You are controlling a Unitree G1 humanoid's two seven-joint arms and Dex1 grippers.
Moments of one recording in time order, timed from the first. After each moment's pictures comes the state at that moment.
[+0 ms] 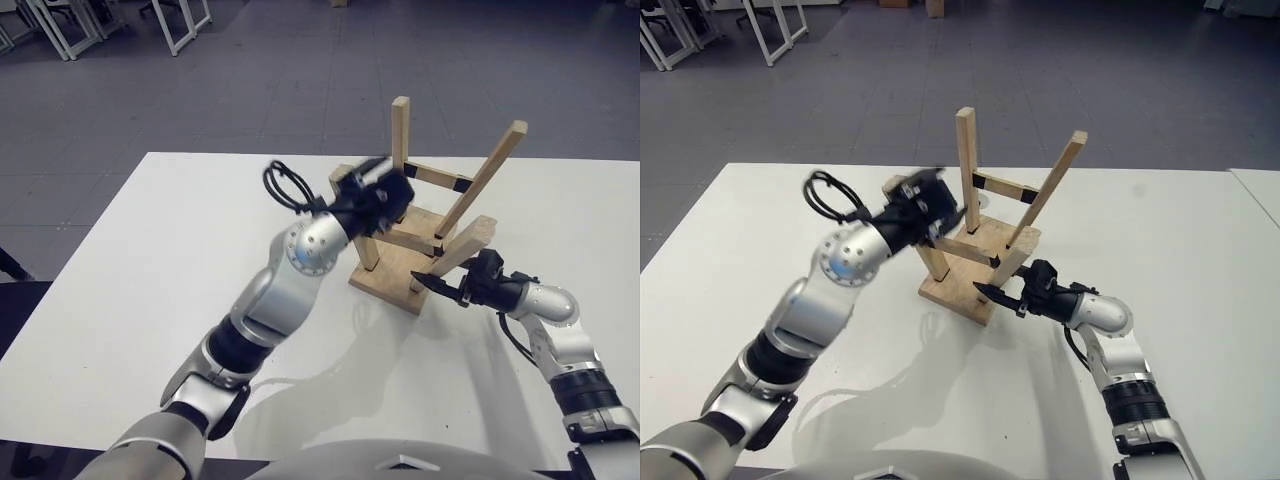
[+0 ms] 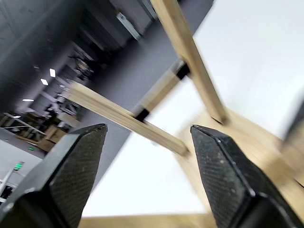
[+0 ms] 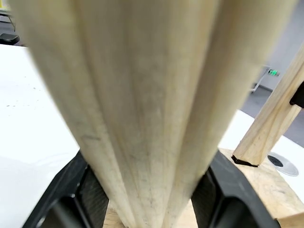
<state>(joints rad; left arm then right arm) -0.62 0.26 -0.43 -0.41 0.28 0.67 -0.38 -0.16 -0.53 0.14 0.19 0.39 -0.20 1.03</state>
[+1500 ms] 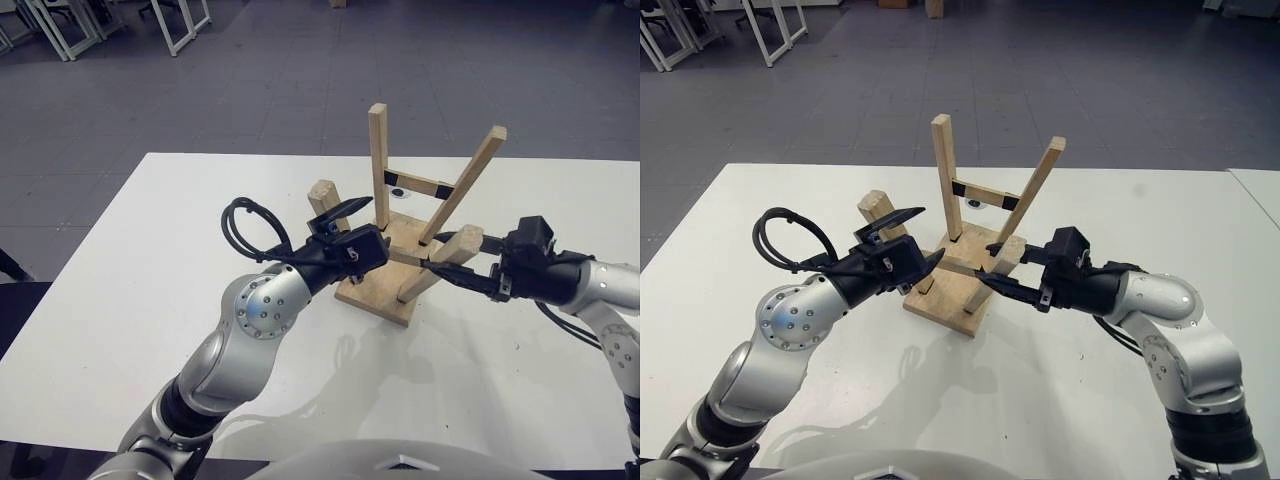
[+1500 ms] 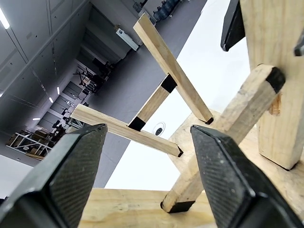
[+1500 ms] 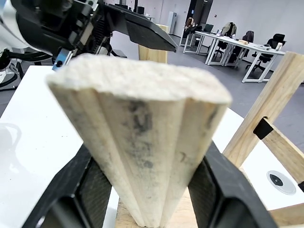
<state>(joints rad) -0.29 0.42 -0.51 -0.79 0.42 0.75 -0.57 -0.06 -0.73 -0.09 -0.49 0.61 0.41 0.95</state>
